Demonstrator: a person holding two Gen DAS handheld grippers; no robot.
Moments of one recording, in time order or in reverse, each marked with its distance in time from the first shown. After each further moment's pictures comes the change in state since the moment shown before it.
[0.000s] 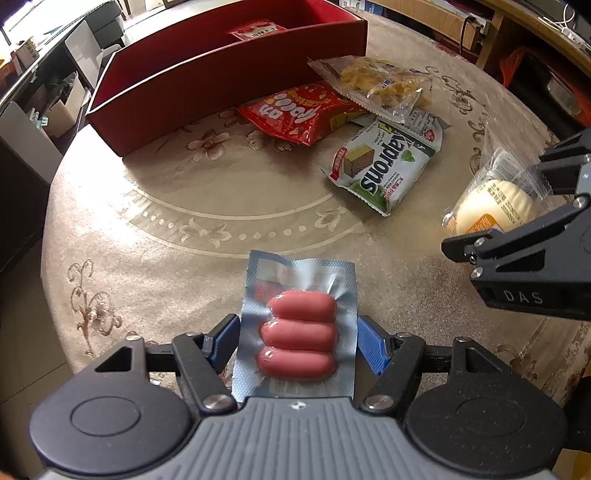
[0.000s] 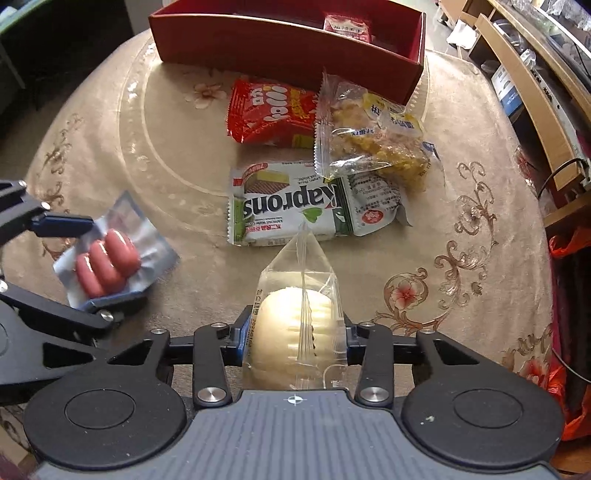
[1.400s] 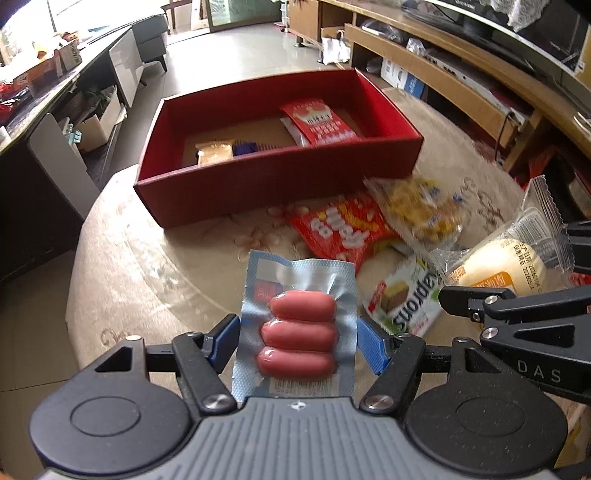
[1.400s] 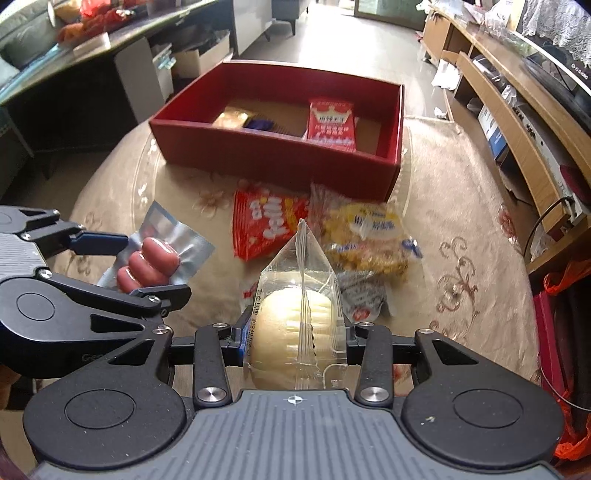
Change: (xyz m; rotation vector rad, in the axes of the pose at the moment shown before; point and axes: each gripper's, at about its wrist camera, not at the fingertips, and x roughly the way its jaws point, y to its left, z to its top) left arm -0.029 0.032 0.059 -0.151 -0.149 0.011; right arm -0.045 -0.011 0.040 0.091 -0.194 0.045
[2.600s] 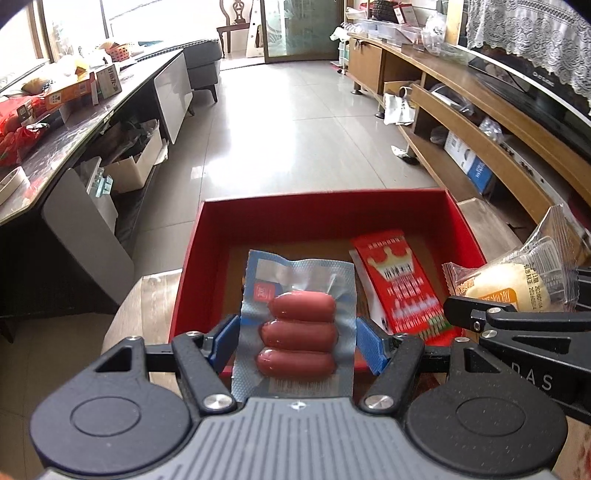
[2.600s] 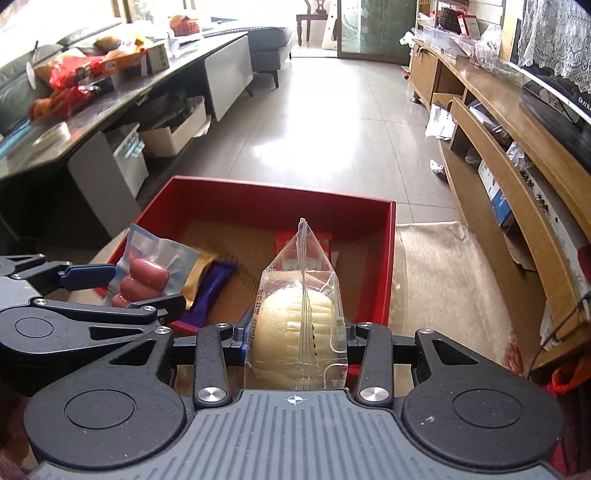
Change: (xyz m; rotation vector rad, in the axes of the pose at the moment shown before) left arm 0.046 0.041 0.138 -0.130 -0.120 0.111; right arm 0.047 -0.041 0.122 0.085 -0.143 0.026
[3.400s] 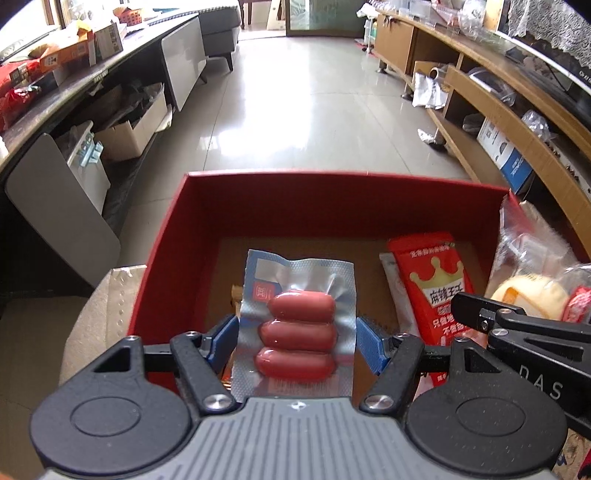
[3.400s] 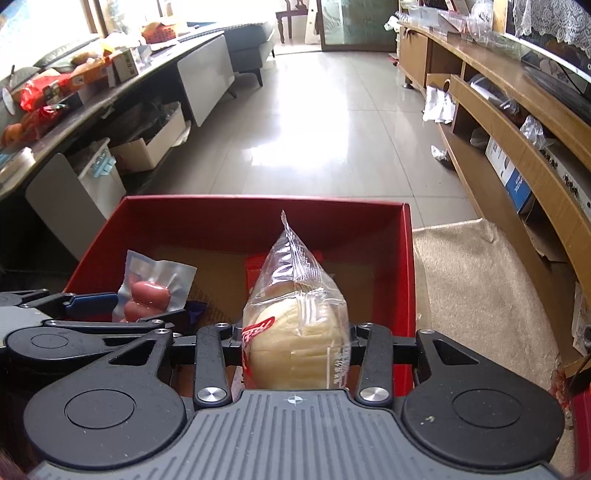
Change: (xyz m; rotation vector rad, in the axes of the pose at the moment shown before) left arm 0.079 0.003 0.014 -0.077 0.090 0.025; right arm 0.065 -0.015 0.011 0.076 0.011 0.004
